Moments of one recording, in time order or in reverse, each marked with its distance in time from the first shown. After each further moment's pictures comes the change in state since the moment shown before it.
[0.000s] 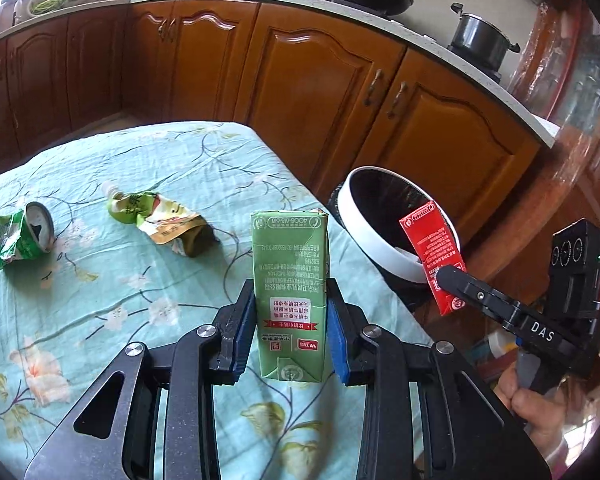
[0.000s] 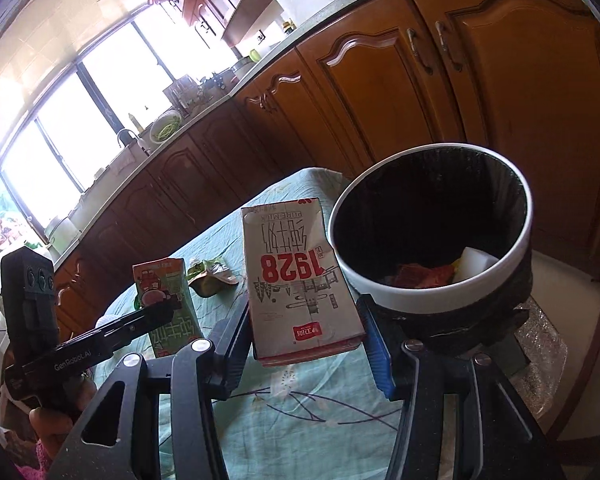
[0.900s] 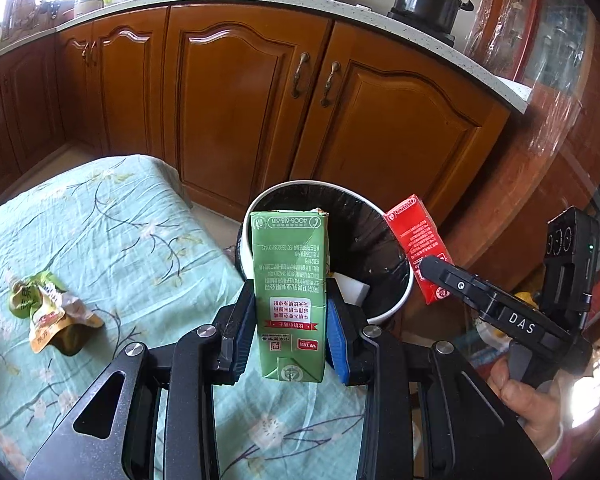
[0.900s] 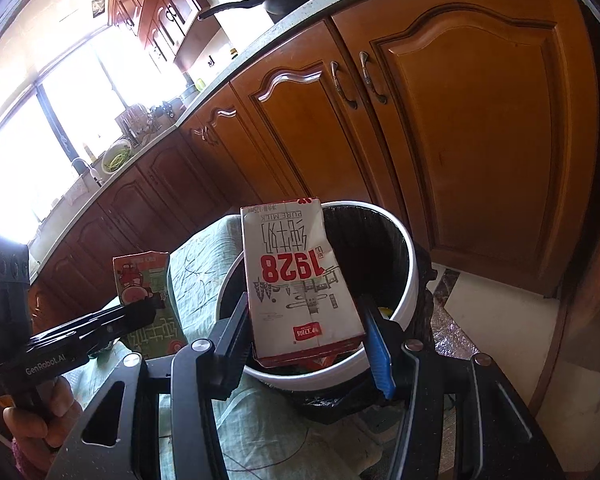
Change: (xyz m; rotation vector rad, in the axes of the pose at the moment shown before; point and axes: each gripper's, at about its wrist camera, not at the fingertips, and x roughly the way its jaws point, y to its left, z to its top) left arm 0.063 -0.093 0.056 0.162 0.044 -0.091; right arm -0.017 -0.063 0.042 0.033 -0.065 -0.171
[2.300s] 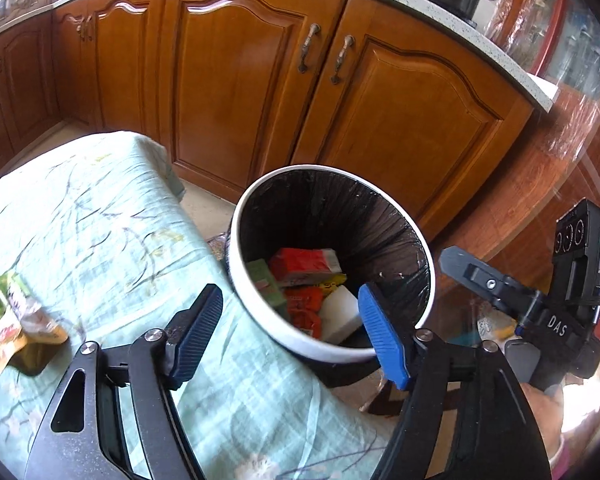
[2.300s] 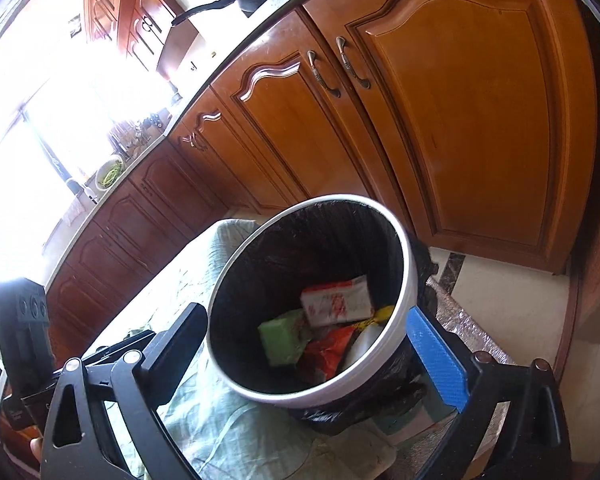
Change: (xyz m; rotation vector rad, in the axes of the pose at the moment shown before) left arm 0.039 0.005 0.003 -0.061 0.063 0.002; right arm 0.010 -0.011 -0.004 0.109 0.019 0.036
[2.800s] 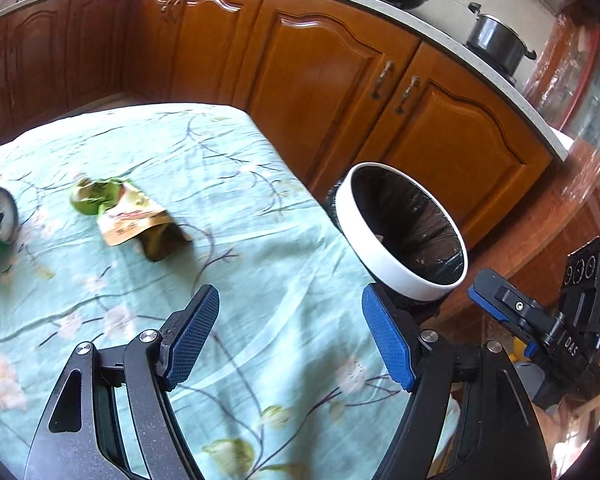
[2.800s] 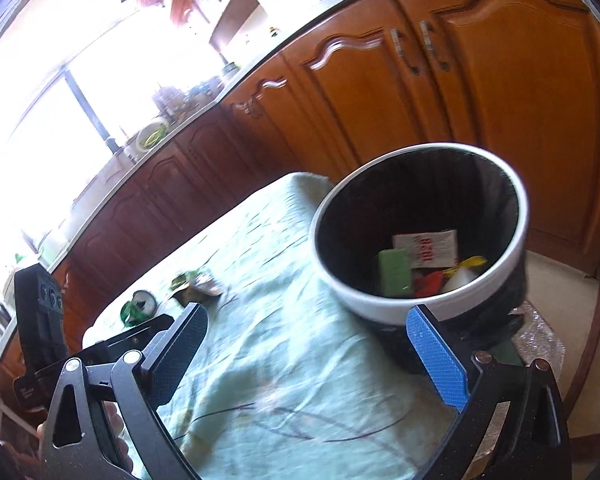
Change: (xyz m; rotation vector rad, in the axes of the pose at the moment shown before) left arm -0.074 0.080 -0.072 -0.198 -0.089 0.083; right arm 0.006 0.083 -0.053 -0.153 0.069 0.119
